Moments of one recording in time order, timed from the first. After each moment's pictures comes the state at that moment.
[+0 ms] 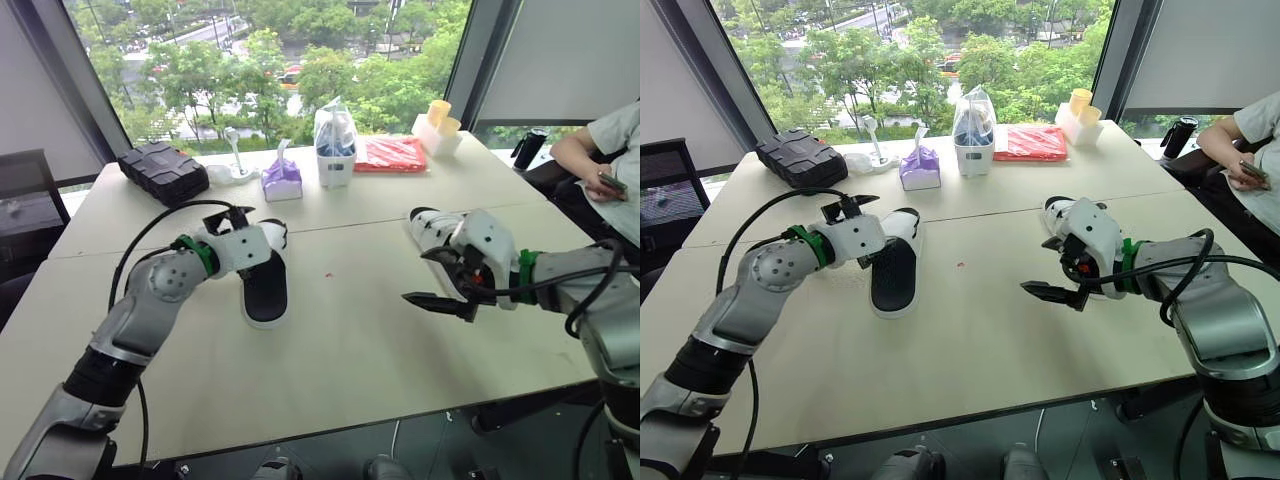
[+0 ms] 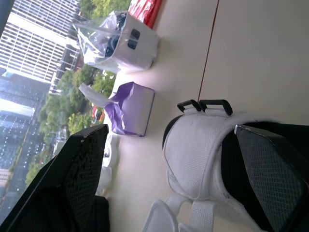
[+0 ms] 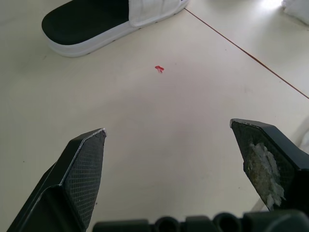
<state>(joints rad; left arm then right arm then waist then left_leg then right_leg) -0.56 0.68 -0.20 -0.11 0.31 0.17 -0.58 -0.49 -0.84 -0.09 -0.50 0.25 1.01 1.05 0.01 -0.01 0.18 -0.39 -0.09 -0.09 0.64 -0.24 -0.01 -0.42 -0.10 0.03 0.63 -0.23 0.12</state>
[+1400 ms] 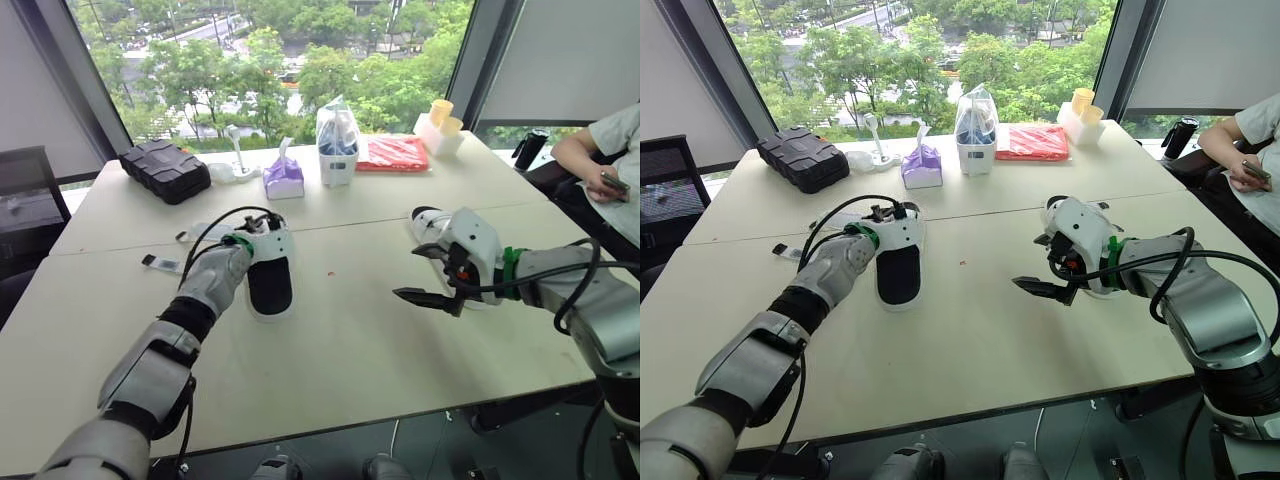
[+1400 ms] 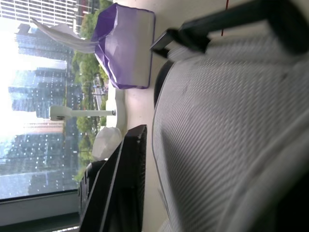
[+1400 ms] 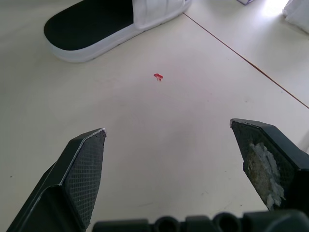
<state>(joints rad) -0.97 0.41 -0.42 0.83 0.68 0.03 -0.17 -0.53 -0.89 0.00 -0.44 0.34 0.94 0.90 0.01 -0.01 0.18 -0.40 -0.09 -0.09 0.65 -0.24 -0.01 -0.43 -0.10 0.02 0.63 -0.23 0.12</state>
